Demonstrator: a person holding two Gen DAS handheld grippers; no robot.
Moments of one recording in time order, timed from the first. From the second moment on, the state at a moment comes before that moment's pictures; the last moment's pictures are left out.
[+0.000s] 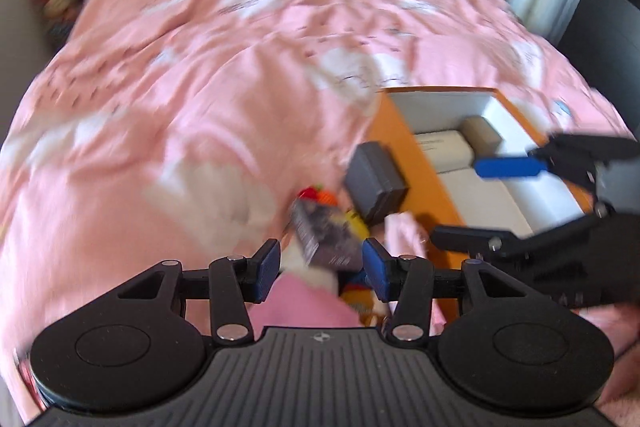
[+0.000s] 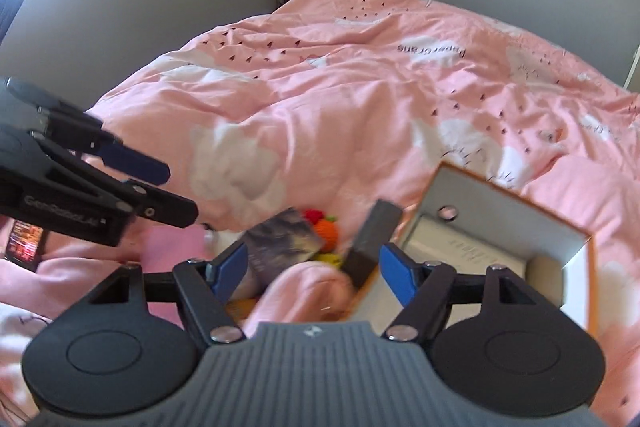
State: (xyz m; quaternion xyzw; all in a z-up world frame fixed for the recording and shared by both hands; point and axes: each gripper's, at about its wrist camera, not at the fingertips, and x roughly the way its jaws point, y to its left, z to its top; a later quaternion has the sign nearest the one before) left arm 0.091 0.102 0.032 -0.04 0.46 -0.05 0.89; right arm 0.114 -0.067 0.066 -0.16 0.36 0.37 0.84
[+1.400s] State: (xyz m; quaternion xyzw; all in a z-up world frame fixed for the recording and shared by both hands) left arm 0.051 0.121 -0.036 -0.22 0.40 -0.02 0.89; right arm 0.080 -0.031 0.011 -0.18 0.37 0.31 0.86
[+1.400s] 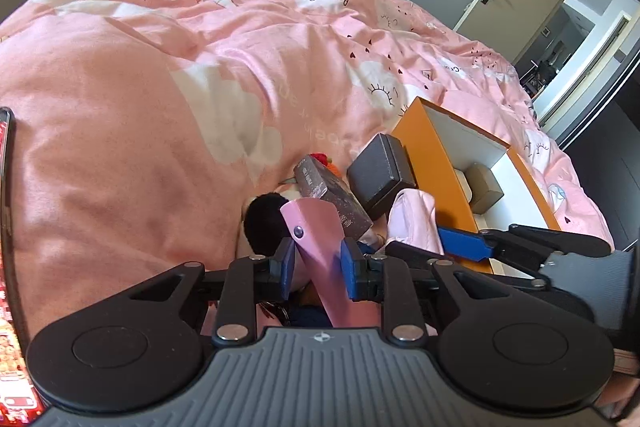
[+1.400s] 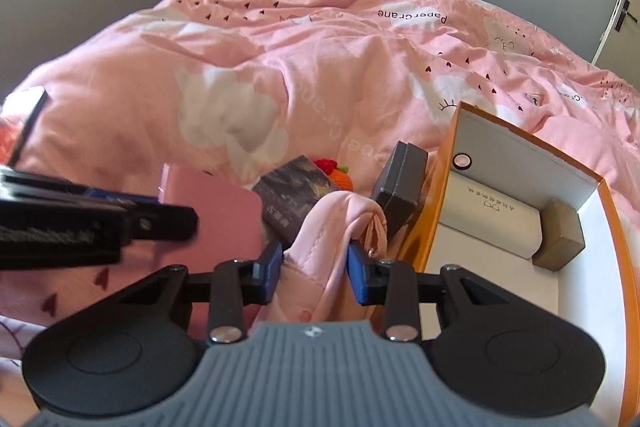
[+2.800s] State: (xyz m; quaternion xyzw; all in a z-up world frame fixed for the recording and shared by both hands) left arm 0.127 0.023 0.065 -0.15 0.37 -0.15 0.91; right arm 0.136 -0.182 0.107 0.02 0.33 0.29 0.90
